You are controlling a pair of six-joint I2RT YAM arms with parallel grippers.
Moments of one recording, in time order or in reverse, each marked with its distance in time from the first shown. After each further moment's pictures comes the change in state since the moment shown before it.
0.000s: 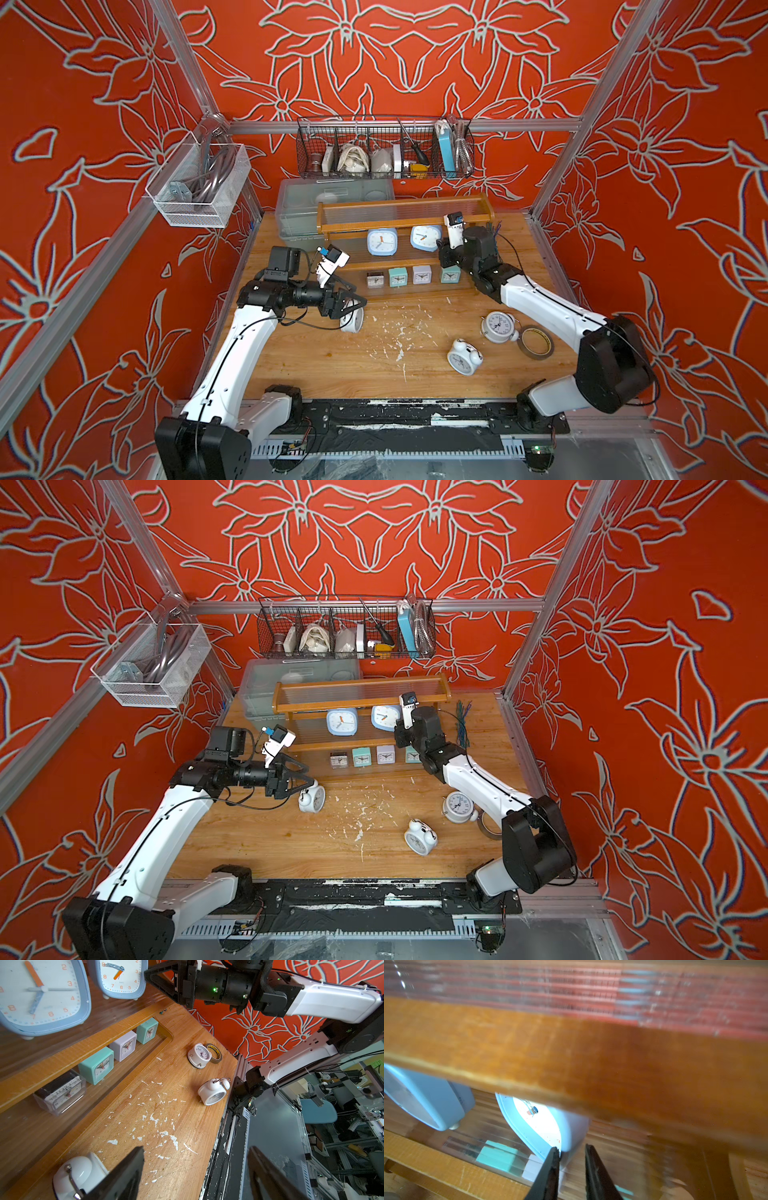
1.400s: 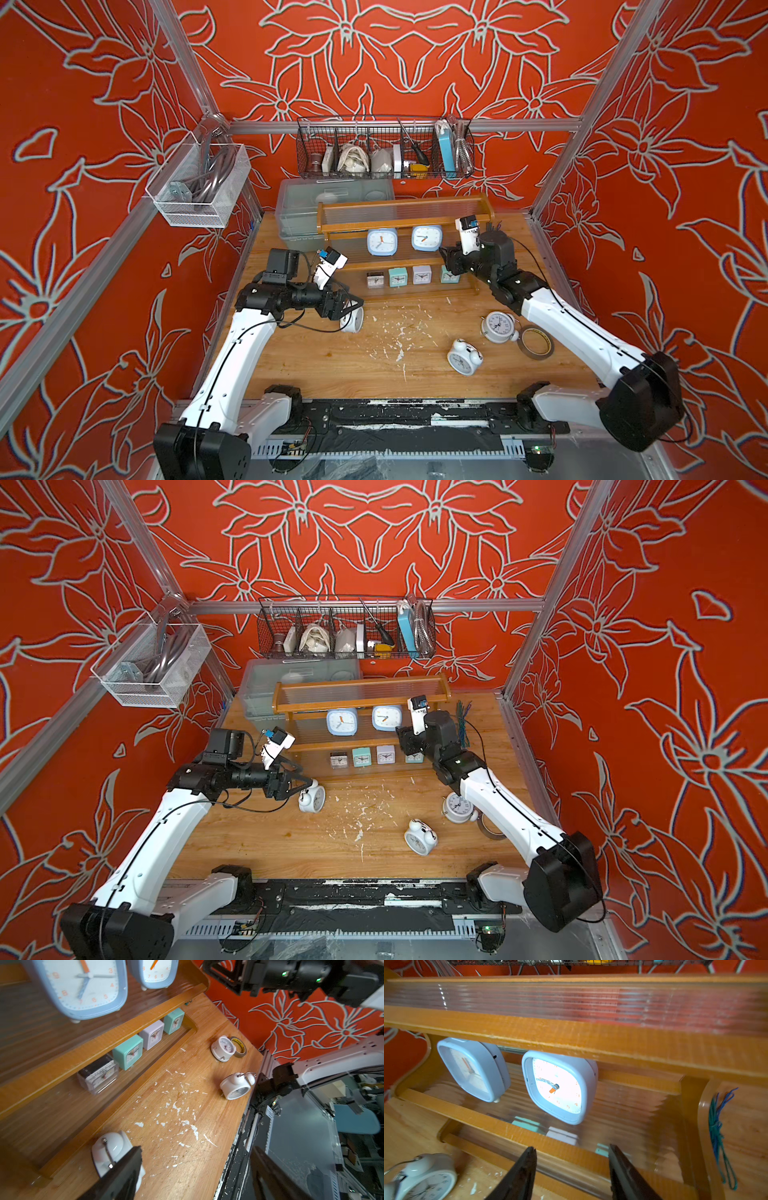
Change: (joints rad) left arm 0.003 -0.029 -0.011 -0.026 -0.203 0.005; right arm -0.005 -0.222 -0.047 -0.189 -0.093 0.060
